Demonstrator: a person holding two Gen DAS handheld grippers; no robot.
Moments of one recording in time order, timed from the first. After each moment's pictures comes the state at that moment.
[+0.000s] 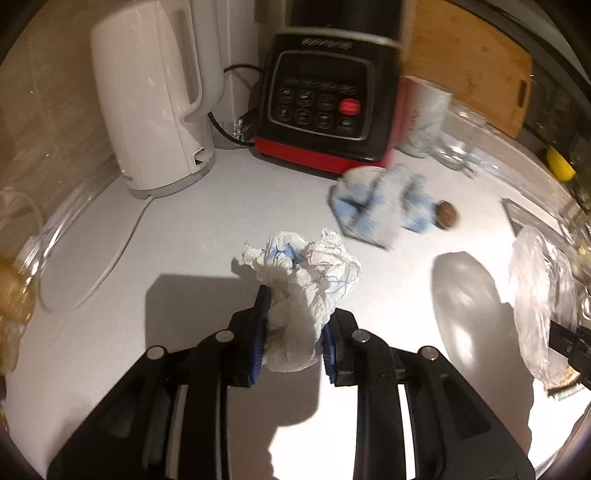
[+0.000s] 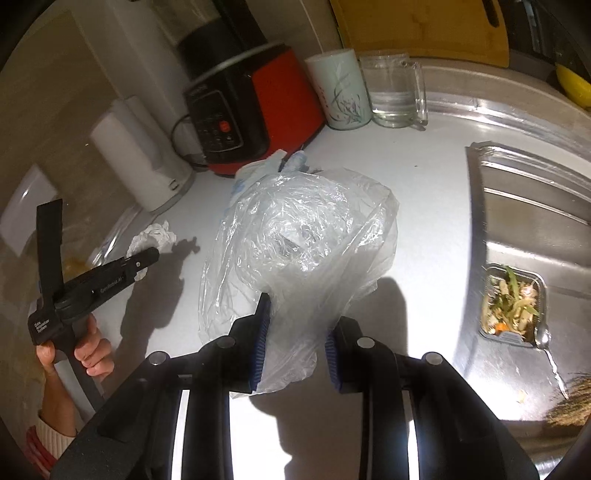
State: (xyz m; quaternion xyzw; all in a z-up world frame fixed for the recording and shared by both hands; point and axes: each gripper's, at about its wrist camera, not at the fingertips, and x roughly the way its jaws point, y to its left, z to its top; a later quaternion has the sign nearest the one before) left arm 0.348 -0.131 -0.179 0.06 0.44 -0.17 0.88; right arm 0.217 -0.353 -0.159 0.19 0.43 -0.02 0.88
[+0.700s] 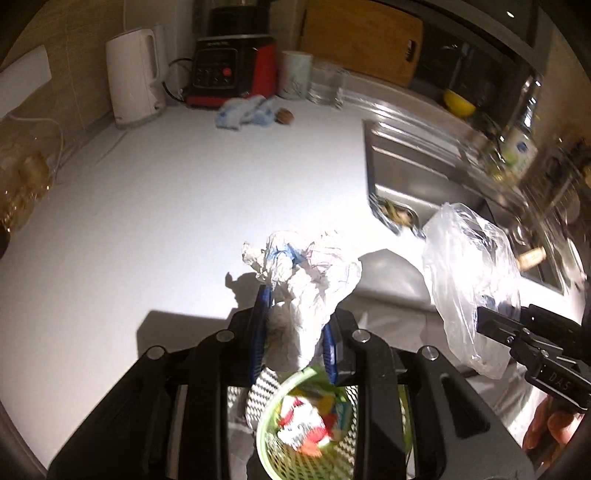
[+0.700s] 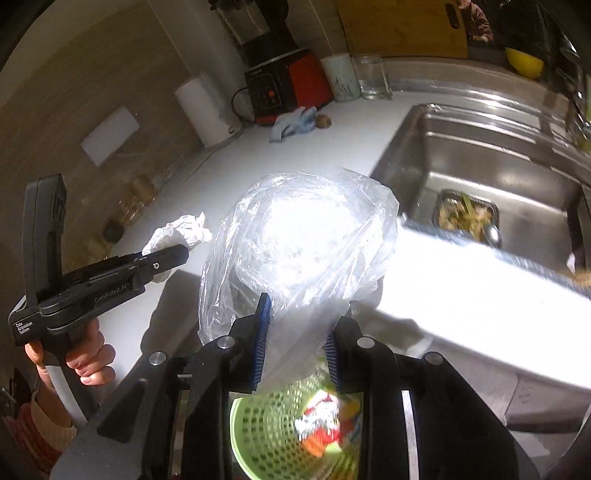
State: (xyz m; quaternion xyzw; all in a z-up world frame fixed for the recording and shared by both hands) left arm 0.036 -0.166 -0.145 0.05 0.46 -0.23 0.85; right arm -0.057 -0.341 -0.127 0.17 0.44 0.04 0.88
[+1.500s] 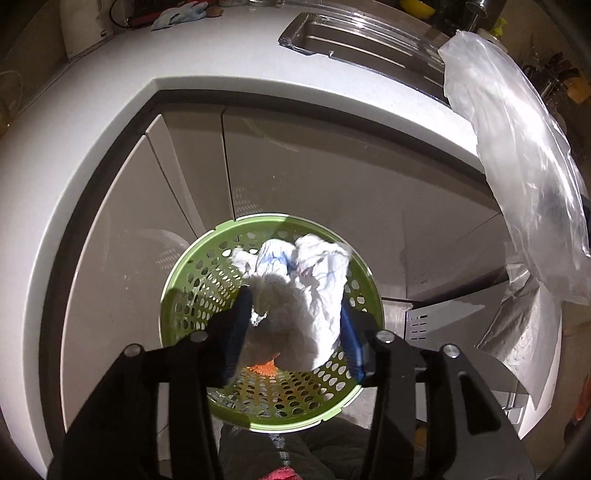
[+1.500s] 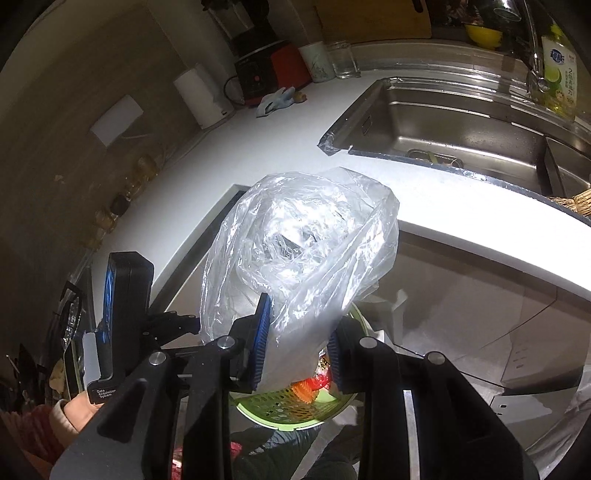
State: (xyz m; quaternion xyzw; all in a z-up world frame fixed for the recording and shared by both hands) left arm -0.096 -0.215 -0.246 0.09 0.56 -0.27 0.78; right arm -0.168 -0.362 -0.131 0.18 0.45 0.03 0.87
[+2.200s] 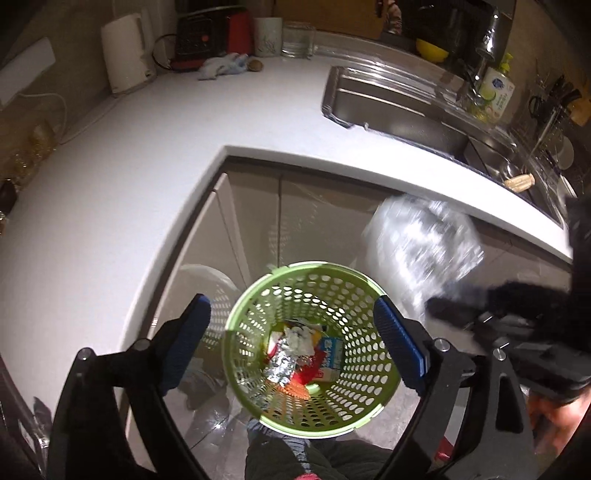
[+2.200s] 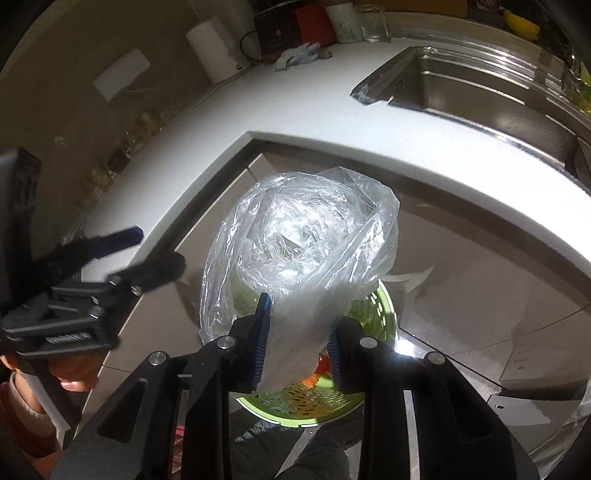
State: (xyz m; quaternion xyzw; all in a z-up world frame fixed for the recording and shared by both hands) left arm -0.087 -0.168 -0.179 0.08 0.49 -0.22 0.84; right arm -0.139 -0.321 -0.189 0.15 0.51 0.07 0.84
